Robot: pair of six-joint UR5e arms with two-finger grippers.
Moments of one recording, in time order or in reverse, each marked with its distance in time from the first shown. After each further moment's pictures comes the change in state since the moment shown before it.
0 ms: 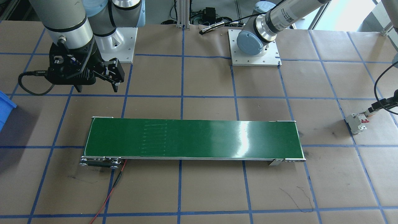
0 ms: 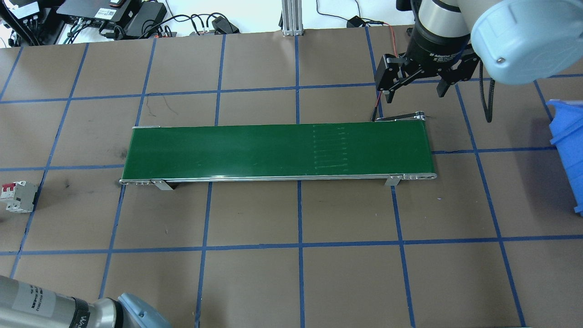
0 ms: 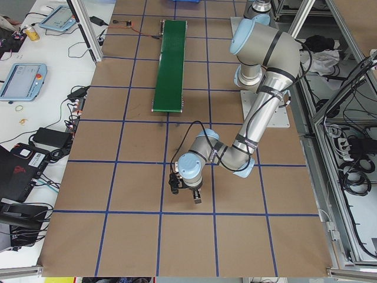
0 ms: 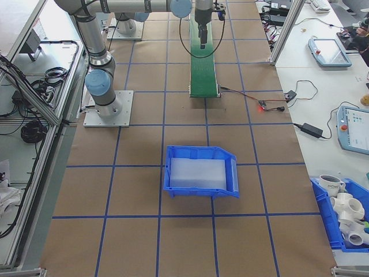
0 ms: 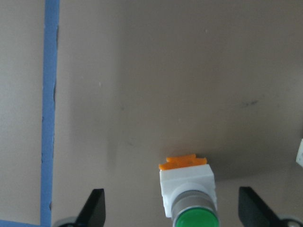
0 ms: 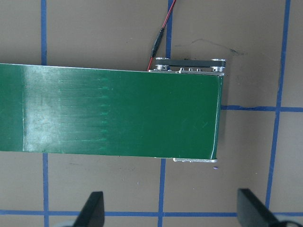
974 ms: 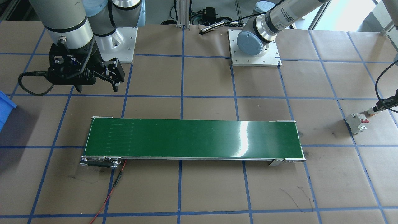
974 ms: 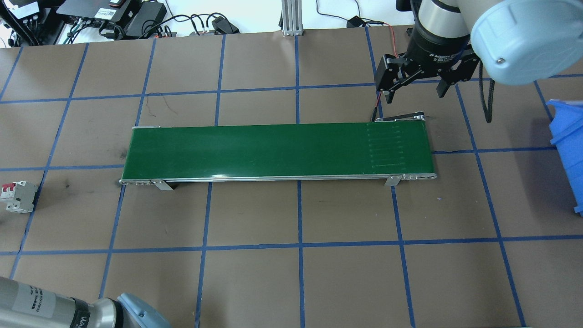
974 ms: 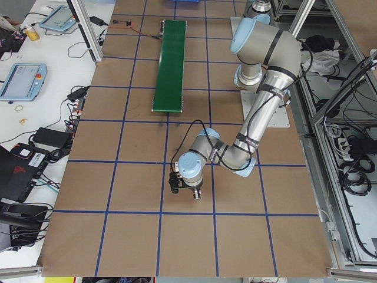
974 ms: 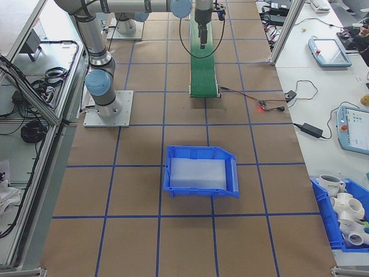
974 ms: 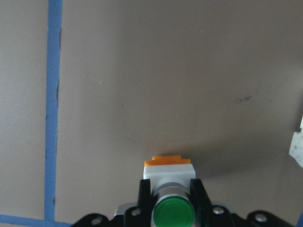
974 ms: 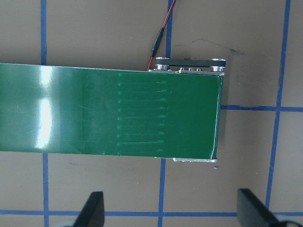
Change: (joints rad) left arm 0.002 0.014 0.006 -0.022 -0.004 0.017; right arm 0.000 0.000 0.001 0.000 0.000 0.001
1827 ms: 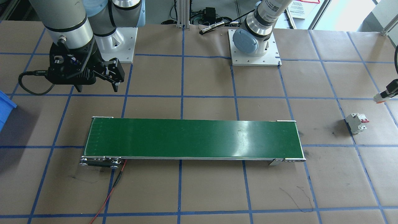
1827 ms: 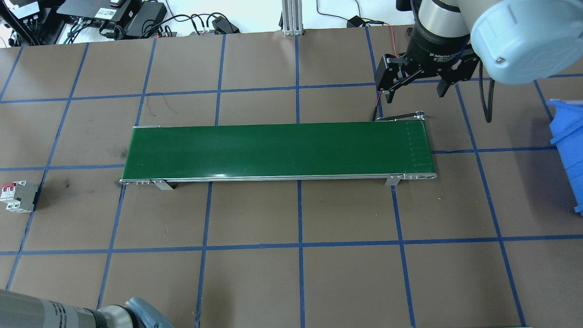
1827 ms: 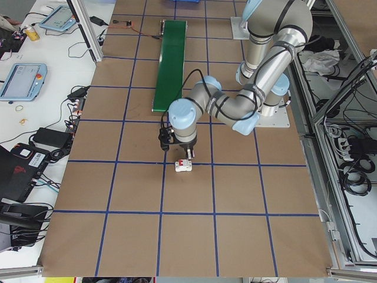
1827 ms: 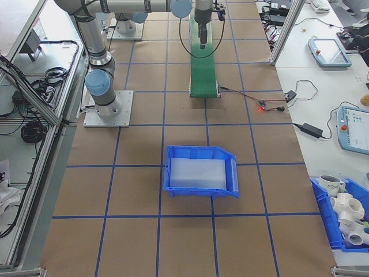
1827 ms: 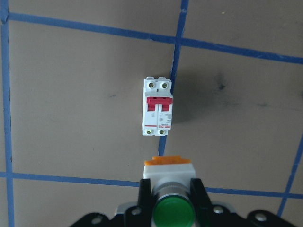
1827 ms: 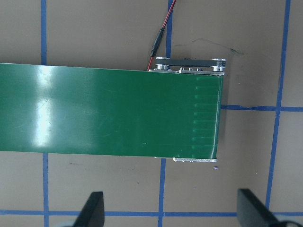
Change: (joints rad) left arm -0.132 0.268 0.081 -0.390 -0.082 -0.107; right arm 0.000 0.000 0.000 0.000 0.000 0.000
